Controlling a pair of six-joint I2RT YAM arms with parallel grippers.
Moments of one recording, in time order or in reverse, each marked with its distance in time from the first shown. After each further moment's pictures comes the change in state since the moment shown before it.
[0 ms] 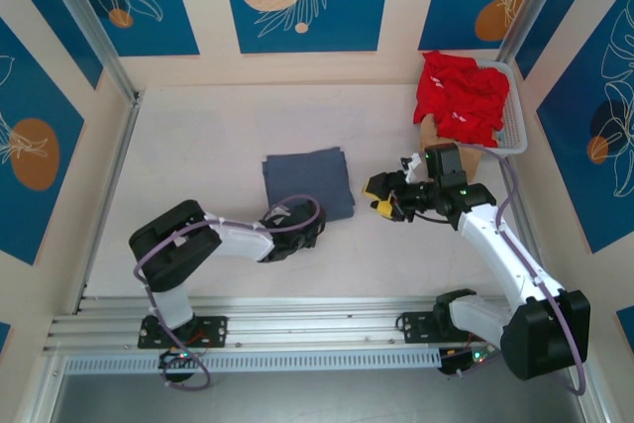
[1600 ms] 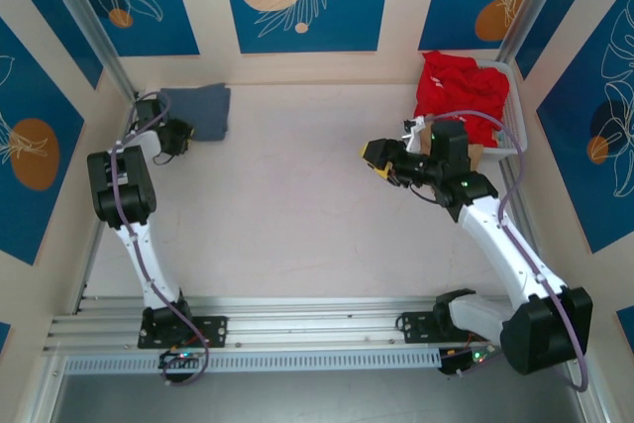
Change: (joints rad) left arm 1.174 0.399 0.754 -0.422 0.695 1.004; right arm 0.030 0.010 0.084 0.335 0.105 -0.040
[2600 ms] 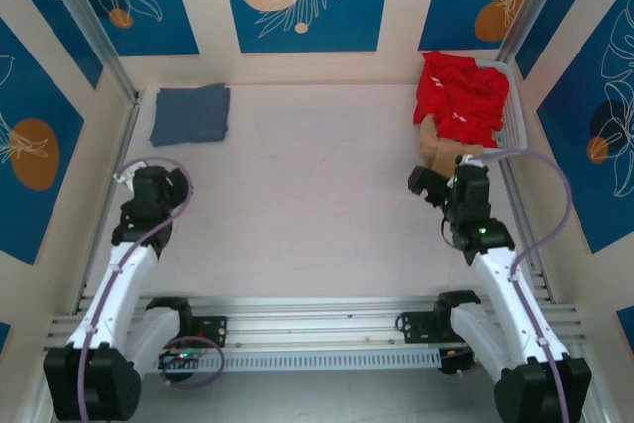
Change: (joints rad) left arm -0.230 -1.273 -0.925 -0.159 -0.695 0.599; right arm -0.155 -0.311 -0.346 -0.108 0.748 -0.437
